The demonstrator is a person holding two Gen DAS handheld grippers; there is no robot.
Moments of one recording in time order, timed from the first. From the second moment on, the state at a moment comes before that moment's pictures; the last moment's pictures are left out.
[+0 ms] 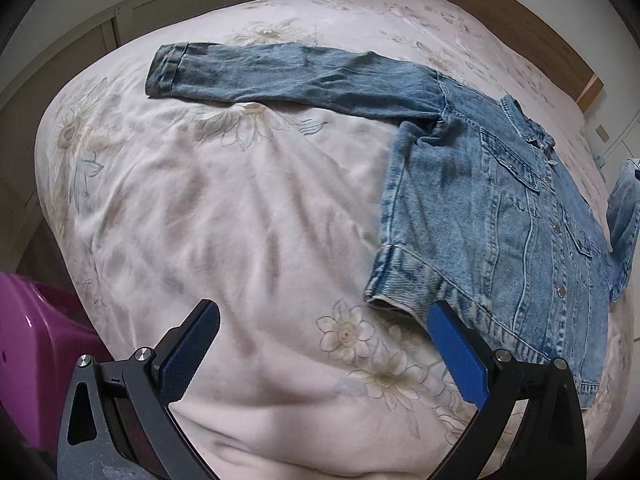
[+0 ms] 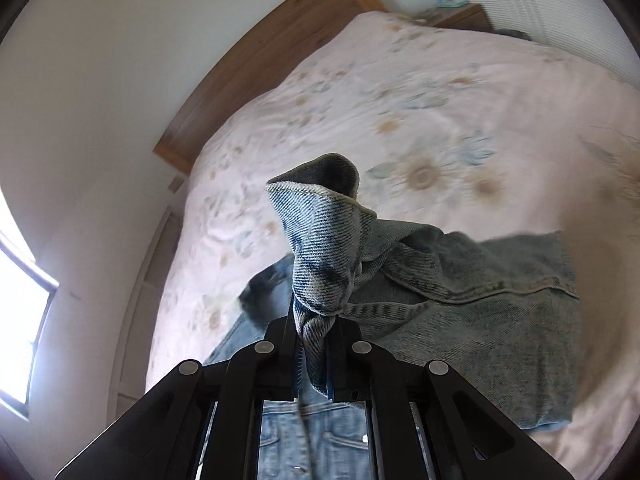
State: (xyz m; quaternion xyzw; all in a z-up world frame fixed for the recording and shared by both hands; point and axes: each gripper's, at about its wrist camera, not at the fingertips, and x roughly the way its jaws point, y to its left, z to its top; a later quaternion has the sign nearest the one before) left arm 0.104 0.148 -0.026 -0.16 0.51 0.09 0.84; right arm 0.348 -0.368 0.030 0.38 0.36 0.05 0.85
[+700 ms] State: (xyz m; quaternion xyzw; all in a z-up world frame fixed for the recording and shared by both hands) left arm 0.100 0.184 -0.047 -0.16 0.53 0.11 0.82; right arm 0.407 -0.172 -0.061 0.33 0.45 0.14 0.82
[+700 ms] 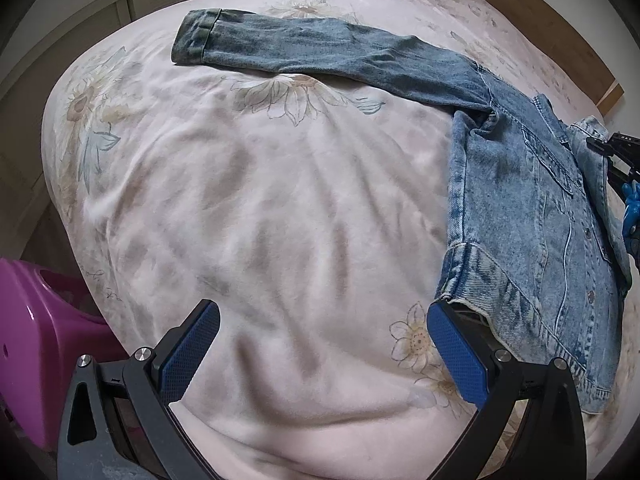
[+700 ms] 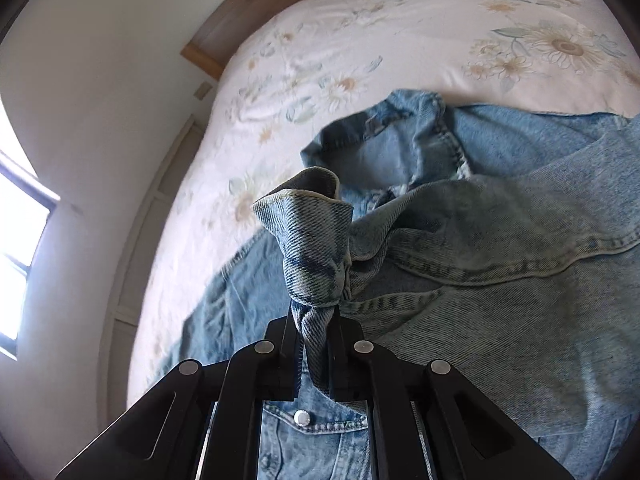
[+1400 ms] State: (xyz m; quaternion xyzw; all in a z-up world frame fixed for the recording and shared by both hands) left arm 0.111 0.174 -0.052 -0.14 0.54 0.10 0.82; right arm 0.401 -0.072 -0.101 0.12 0.50 0.17 0.84
